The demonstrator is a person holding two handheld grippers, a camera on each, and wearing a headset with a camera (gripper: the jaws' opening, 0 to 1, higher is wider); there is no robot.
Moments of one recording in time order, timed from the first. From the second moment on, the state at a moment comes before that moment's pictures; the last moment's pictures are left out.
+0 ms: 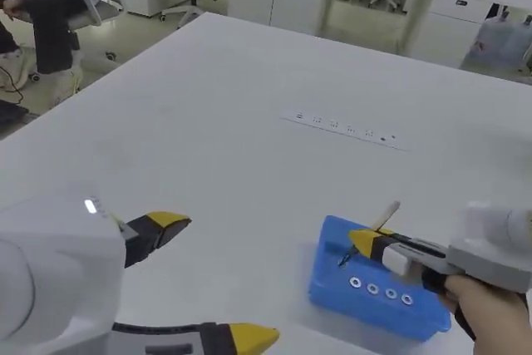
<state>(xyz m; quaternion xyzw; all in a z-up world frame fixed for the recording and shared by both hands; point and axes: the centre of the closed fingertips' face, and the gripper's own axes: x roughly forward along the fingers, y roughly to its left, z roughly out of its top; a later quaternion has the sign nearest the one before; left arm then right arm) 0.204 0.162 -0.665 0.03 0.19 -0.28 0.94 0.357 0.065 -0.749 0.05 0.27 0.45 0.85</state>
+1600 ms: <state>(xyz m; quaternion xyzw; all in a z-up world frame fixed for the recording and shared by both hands) 0.225 0.066 -0.688 0.10 0.23 -0.49 0.83 0.240 0.017 -0.749 -0.09 0.24 0.57 0.78</state>
